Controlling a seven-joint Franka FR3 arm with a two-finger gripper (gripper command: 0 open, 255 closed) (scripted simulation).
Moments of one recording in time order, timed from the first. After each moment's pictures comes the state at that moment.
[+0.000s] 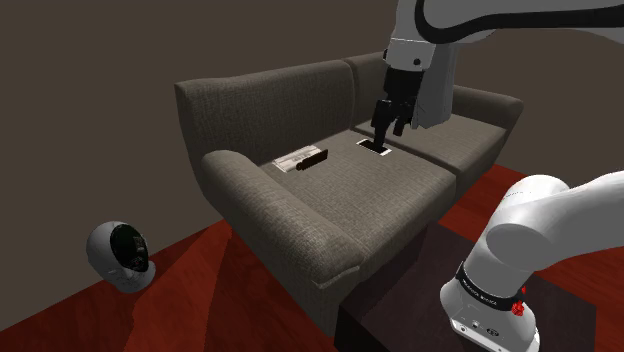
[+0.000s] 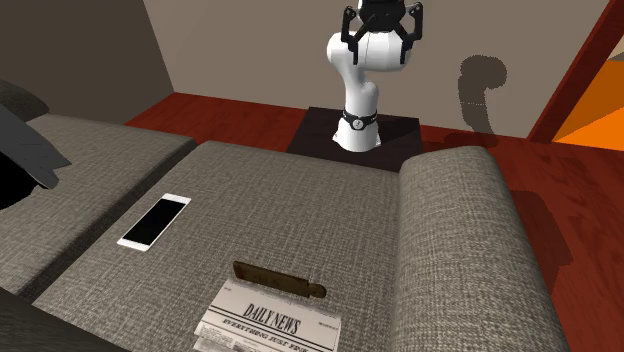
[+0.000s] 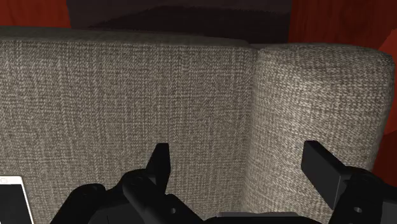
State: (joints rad) arm -0.02 -0.79 0.05 -2.44 0.12 1.65 -0.01
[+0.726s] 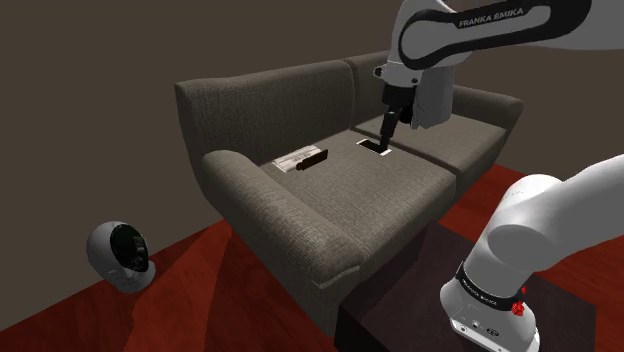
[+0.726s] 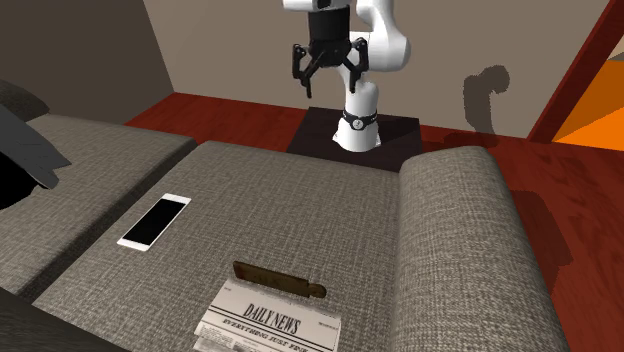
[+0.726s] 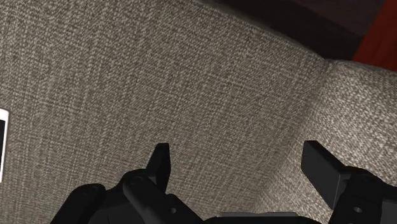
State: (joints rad) arm 0.00 -0.62 -0.16 -2.47 -0.03 1.85 -0.48
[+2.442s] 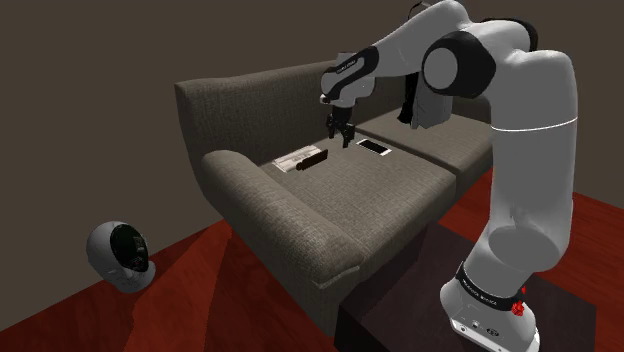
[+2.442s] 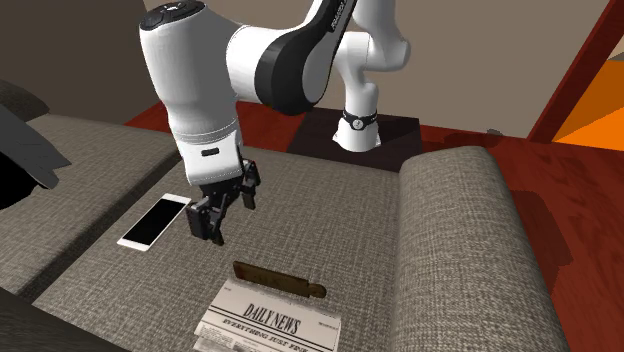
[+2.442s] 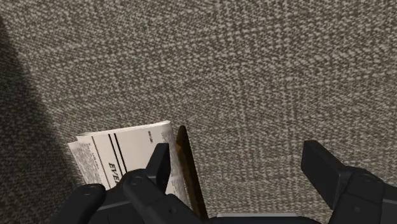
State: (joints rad) arm 0.03 0.40 -0.35 -1.74 0.20 2.13 -1.77
